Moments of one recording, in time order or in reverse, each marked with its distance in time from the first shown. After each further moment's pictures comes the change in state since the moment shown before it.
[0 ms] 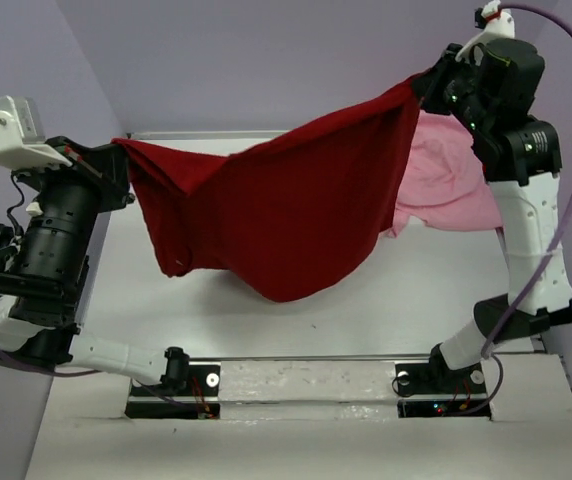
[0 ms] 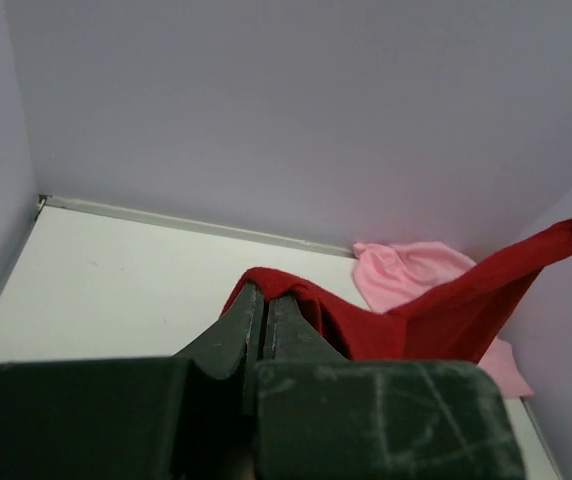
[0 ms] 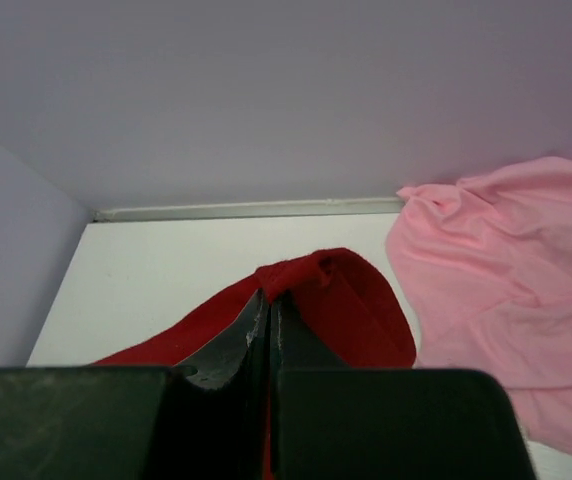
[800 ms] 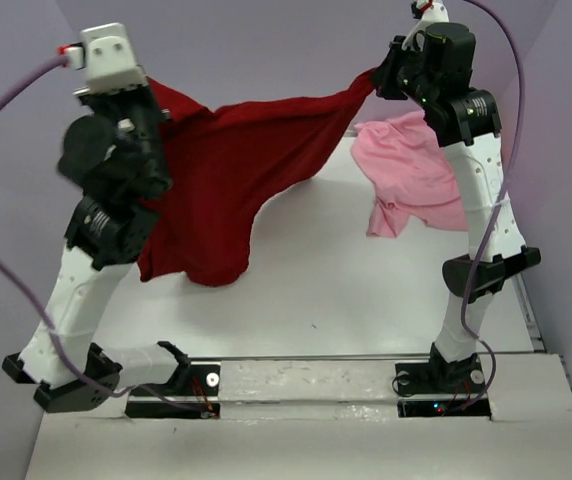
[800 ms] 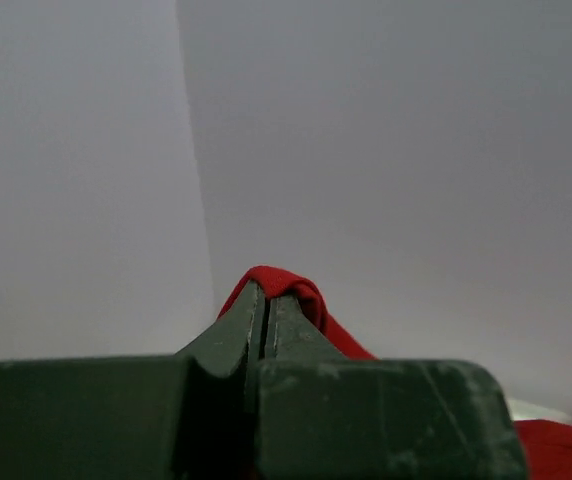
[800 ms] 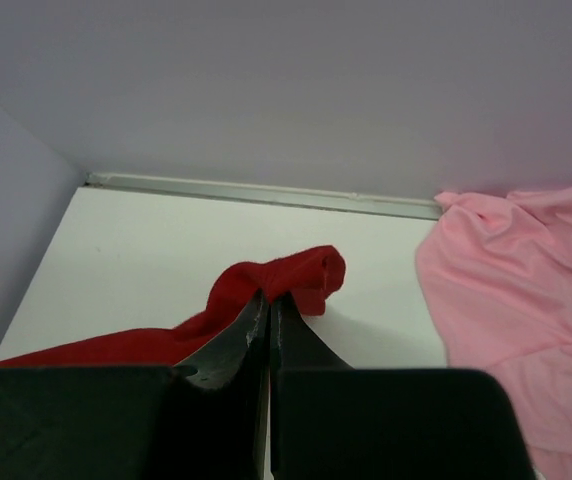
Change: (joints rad) left arm 0.867 0.262 0.215 -0.374 0.512 -0.296; right arm 0.061 0.376 0.317 -0.009 -0.052 -0.057
